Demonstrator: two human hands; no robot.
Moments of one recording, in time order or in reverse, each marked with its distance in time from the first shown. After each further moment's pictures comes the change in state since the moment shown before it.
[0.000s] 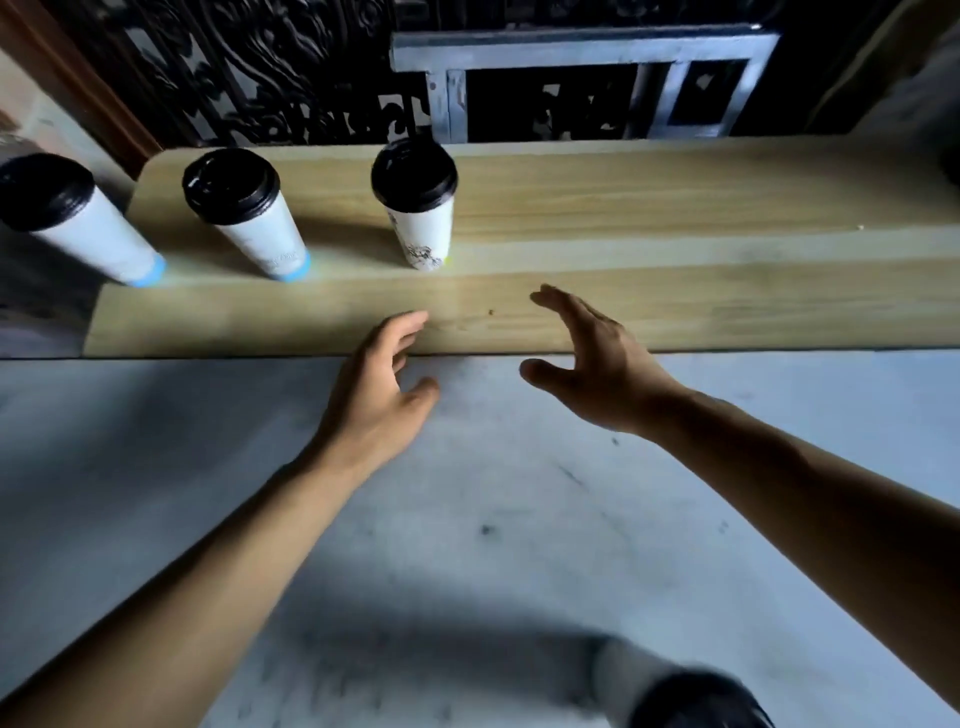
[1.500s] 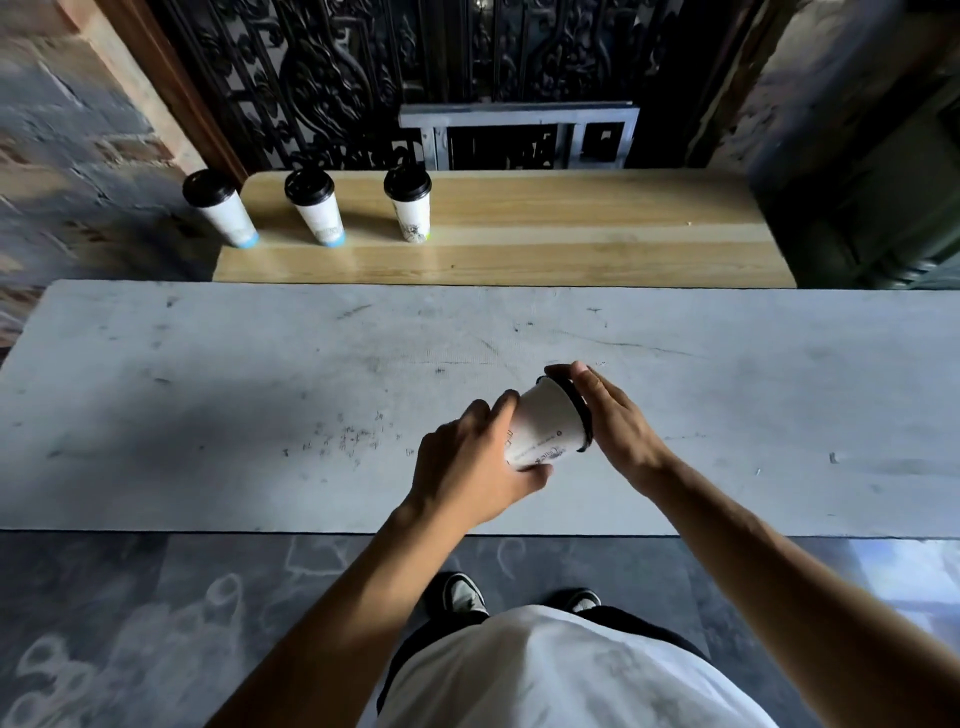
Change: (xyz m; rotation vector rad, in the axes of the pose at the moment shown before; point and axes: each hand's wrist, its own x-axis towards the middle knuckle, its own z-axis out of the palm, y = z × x) left_hand -0.334 0.155 0.080 0.699 -0.097 0.186; right_hand -0.335 -0.030 -0.055 0.745 0.073 0.245
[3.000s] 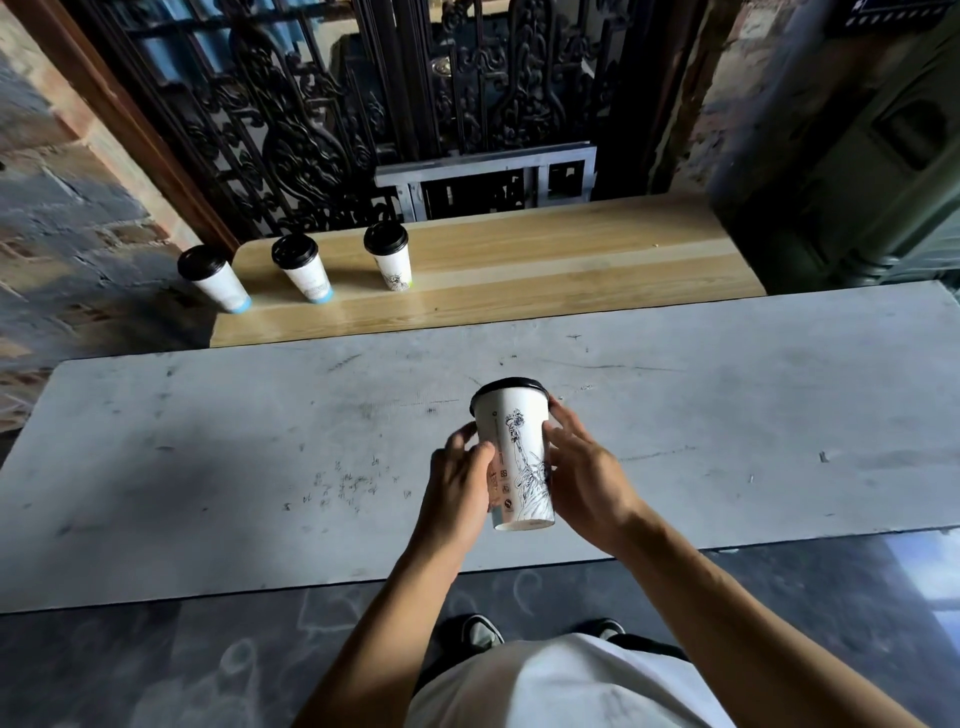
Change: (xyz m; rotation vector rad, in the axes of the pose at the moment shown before) left_hand -0.002 0.017 -0.005 -0.939 -0.018 -0.490; right_hand -0.021 0.010 0.020 0.860 -0.187 0.117
